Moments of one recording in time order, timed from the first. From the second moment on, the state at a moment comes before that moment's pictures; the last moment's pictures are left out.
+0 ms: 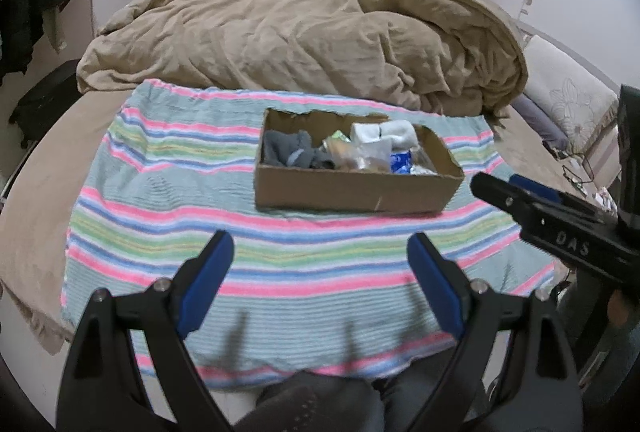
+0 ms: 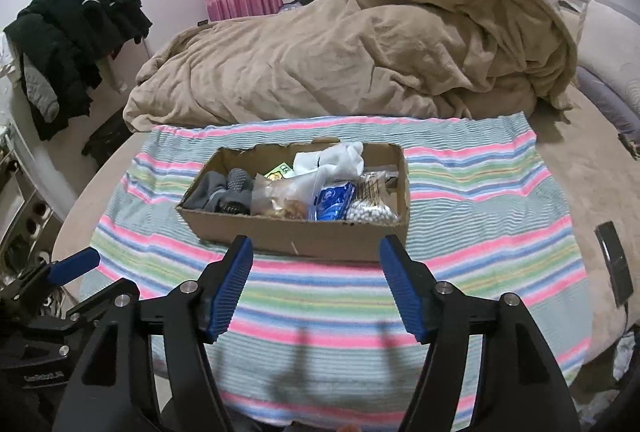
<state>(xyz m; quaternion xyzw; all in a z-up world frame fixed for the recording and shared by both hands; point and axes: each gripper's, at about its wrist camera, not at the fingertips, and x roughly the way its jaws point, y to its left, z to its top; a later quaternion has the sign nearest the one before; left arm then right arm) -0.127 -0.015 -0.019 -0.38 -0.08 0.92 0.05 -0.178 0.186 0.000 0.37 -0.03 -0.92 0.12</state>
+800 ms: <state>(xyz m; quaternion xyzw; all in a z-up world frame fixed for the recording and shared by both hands) -0.071 -0.019 0.011 -0.34 -0.06 0.94 0.02 -0.113 0.192 0.017 0.35 -0.02 -0.93 0.11</state>
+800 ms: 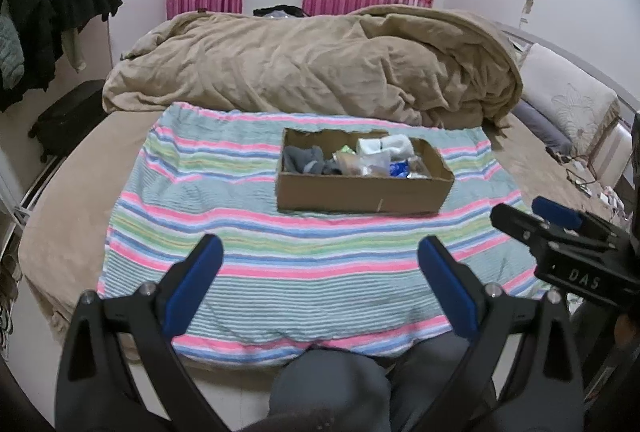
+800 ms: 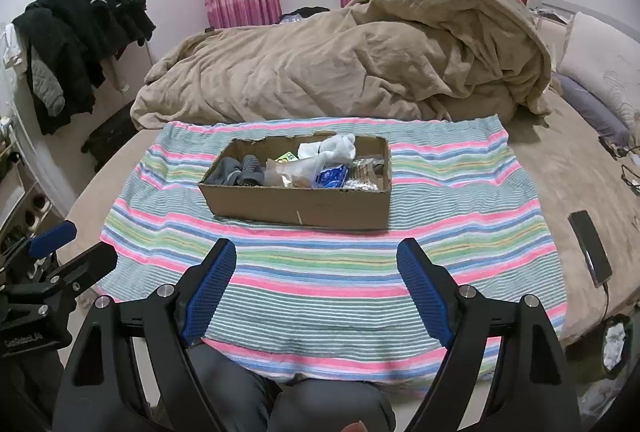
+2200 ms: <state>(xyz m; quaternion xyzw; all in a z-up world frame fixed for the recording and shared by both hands) -0.061 -0.020 0.021 -0.32 -0.06 0.95 0.01 -0.104 0.191 0.027 0.34 -0.02 -0.93 0.12</state>
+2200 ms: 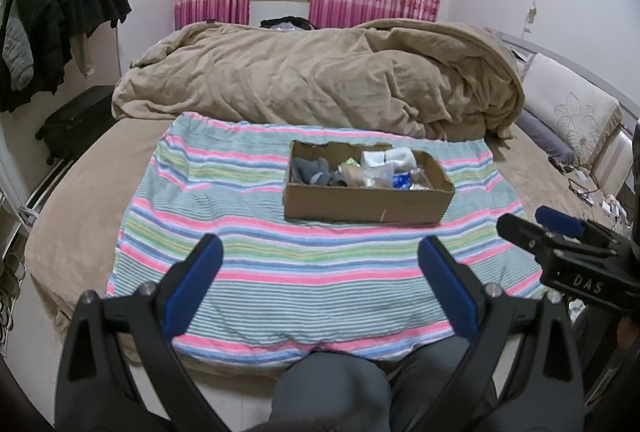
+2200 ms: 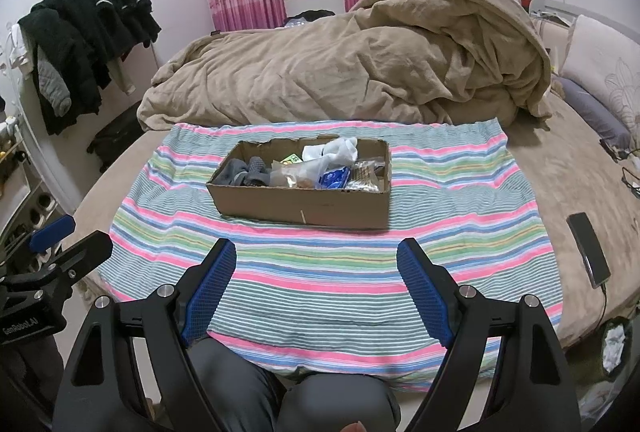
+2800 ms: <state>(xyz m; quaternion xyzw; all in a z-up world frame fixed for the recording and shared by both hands) -0.064 -0.020 0.018 -0.33 -0.06 0.94 0.01 -0.106 0.197 0.024 0.35 -0.02 -0.93 0.12</state>
